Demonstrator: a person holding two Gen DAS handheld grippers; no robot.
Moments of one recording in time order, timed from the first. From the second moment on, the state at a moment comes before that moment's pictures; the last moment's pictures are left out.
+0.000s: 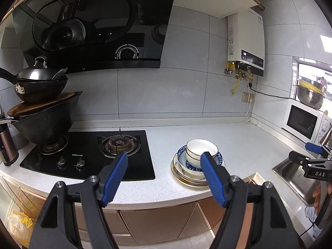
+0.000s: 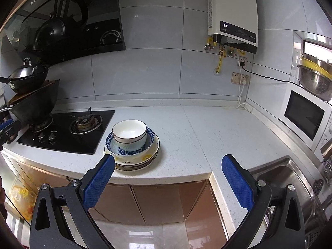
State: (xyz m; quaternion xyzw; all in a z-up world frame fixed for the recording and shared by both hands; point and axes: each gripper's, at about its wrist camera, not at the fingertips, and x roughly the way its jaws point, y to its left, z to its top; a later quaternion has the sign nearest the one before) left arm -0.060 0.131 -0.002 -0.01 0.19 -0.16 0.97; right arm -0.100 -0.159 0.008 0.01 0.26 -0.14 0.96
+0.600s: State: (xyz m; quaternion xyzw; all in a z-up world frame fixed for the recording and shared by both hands) left arm -0.096 0.114 0.011 0.01 0.20 -0.11 0.97; right arm -0.110 -0.212 -0.008 0.06 0.31 -0.12 0.94
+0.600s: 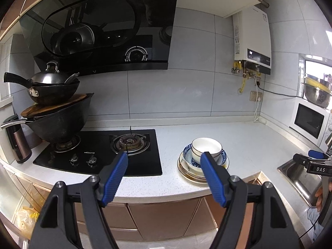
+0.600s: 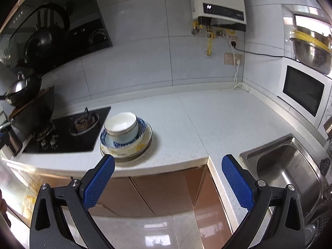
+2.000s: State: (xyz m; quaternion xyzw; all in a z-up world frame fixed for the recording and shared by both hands) left arm -0.141 0.087 0.031 0.02 0.19 -0.07 0.98; right arm -0.107 -0.201 0.015 0.01 0.27 -0.02 0.96
